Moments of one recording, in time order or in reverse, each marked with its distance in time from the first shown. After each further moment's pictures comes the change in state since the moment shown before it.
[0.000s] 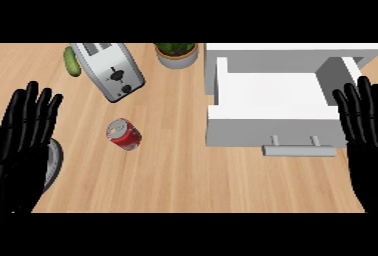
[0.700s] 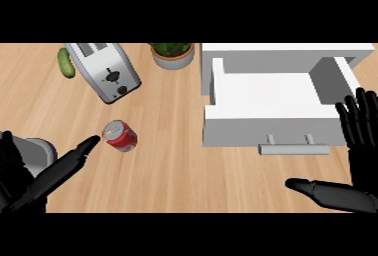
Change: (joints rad) left arm 0.076 -0.081 -0.033 0.047 -0.361 0.777 0.338; right arm 0.061 0.023 -0.063 0.054 -0.028 -0.058 0.131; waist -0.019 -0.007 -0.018
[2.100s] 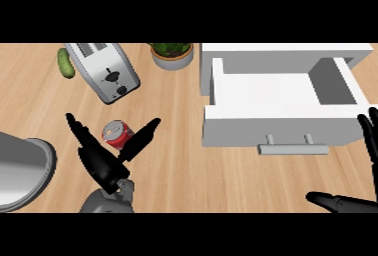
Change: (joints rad) left arm -0.240 0.012 -0.309 0.470 -0.344 0.506 0.407; right arm 0.079 -0.007 -0.081 -0.078 -0.038 0.048 0.042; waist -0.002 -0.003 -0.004
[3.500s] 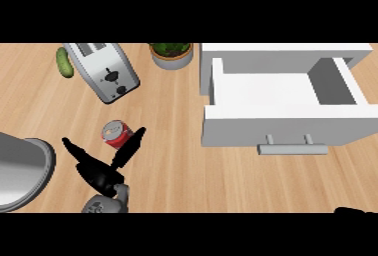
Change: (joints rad) left arm 0.059 -0.012 0.102 0.215 0.726 0.125 -0.669; right arm 0.038 -0.024 -0.108 -0.082 -0.077 0.062 0.047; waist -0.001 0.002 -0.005
